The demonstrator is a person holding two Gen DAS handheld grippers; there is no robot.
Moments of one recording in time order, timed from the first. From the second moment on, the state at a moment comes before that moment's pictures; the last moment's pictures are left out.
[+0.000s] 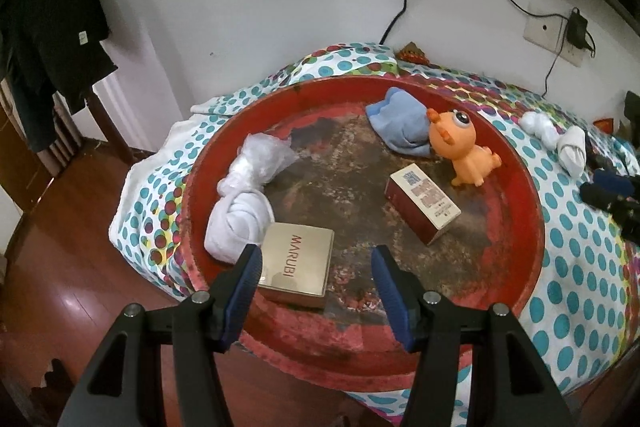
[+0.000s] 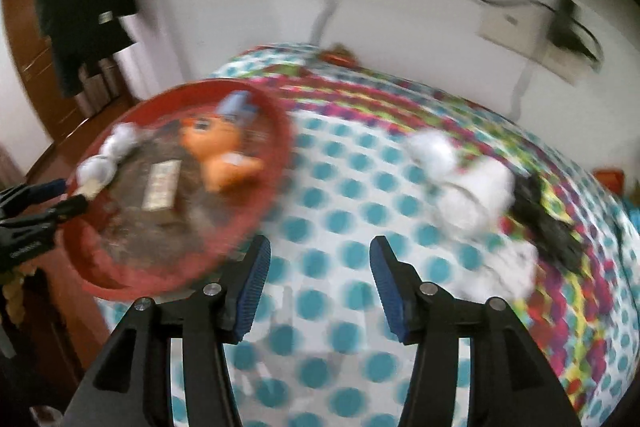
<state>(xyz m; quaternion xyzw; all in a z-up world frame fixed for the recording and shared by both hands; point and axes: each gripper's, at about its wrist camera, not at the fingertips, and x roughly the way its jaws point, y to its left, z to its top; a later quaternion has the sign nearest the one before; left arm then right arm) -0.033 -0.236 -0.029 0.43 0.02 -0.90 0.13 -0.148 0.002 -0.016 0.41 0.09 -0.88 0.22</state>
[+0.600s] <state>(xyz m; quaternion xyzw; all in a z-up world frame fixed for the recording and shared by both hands) -0.037 -0.225 -0.039 0.44 0.01 -0.89 0.11 -0.196 0.113 -0.057 0.44 0.04 -0.89 0.10</state>
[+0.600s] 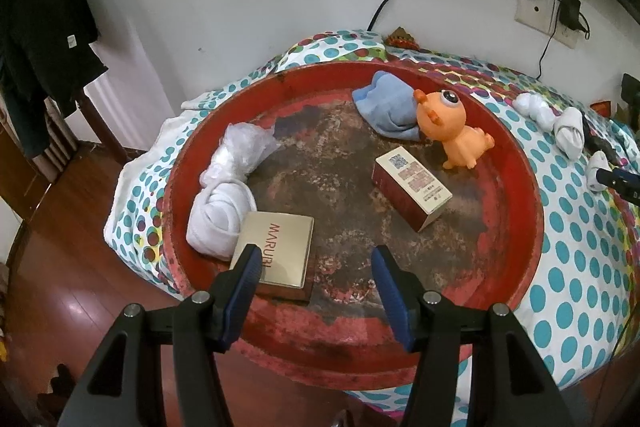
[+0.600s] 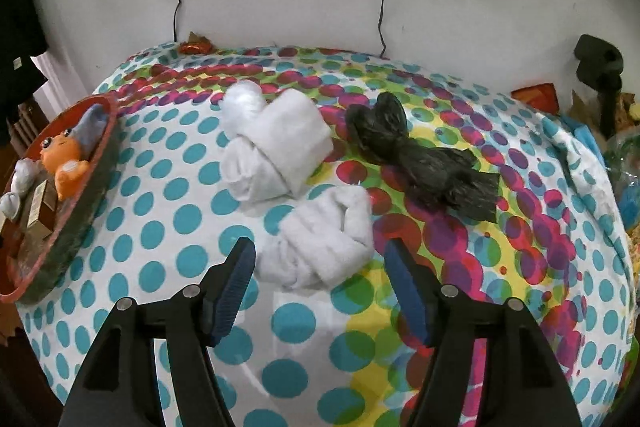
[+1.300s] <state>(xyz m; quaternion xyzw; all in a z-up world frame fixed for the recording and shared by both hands) -0.039 -0.199 -0.028 0.44 -0.04 -0.89 0.11 -0.214 0.119 -0.074 0.43 0.06 -0.89 0.13</state>
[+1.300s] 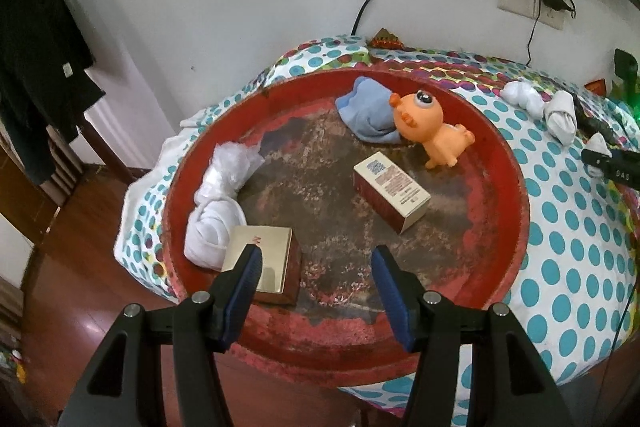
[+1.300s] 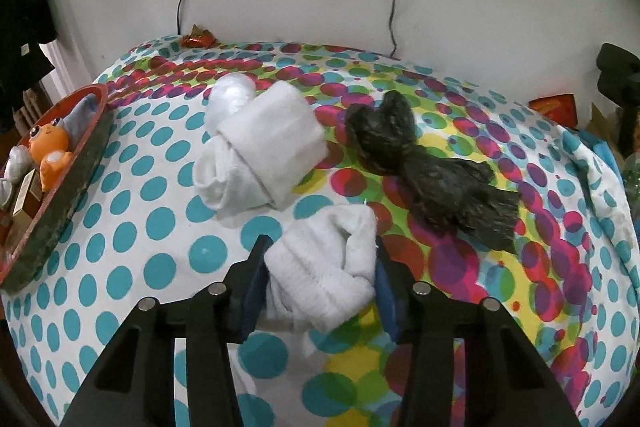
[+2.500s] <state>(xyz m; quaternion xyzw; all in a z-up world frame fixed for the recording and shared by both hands) -0.234 0.056 -0.021 0.51 -0.07 -0.84 -0.16 -0.210 0.186 -0.075 0.43 0.03 -0.89 0.12</state>
